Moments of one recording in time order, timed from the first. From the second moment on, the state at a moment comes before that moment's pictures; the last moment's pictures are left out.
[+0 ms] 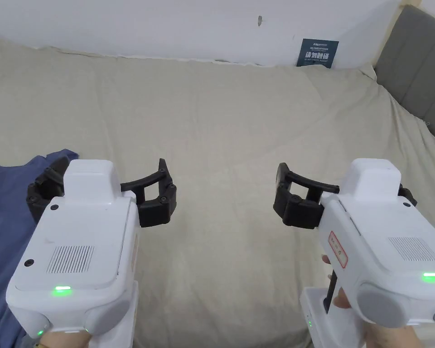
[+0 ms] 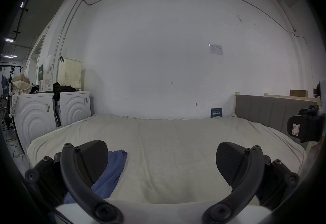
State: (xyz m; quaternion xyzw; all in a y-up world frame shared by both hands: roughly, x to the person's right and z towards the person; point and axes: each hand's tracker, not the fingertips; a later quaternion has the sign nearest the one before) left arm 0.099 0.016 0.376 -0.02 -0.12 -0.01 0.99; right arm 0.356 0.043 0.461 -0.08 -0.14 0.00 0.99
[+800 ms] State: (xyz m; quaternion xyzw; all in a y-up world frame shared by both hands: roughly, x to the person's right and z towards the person) left arm 0.098 0.035 0.371 -0.01 -0.13 -0.02 0.99; right arm 0.358 0.057 0.457 -0.07 -0.15 0.01 0.99
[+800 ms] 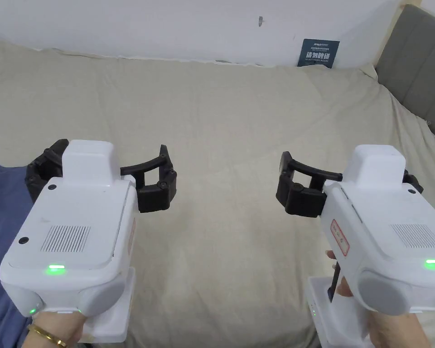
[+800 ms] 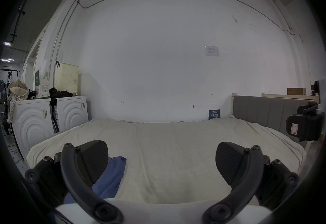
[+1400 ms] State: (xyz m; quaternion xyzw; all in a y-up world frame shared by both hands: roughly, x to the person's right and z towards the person) left arm 0.098 0.042 0.369 -0.01 -0.13 -0.03 0.99; right arm 0.363 0.063 0.461 -0.07 -0.15 0.01 0.99
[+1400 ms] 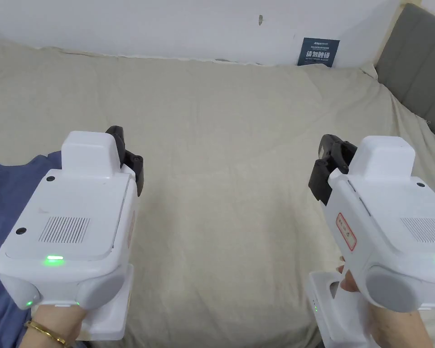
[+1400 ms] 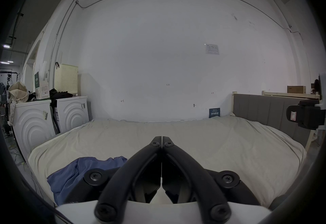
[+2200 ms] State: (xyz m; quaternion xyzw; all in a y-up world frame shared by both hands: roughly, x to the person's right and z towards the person) left arm 0.098 0.043 0.370 -0.01 -0.13 -0.03 0.99; right arm 0.363 0.064 0.459 -0.07 -0.14 0.01 0.99
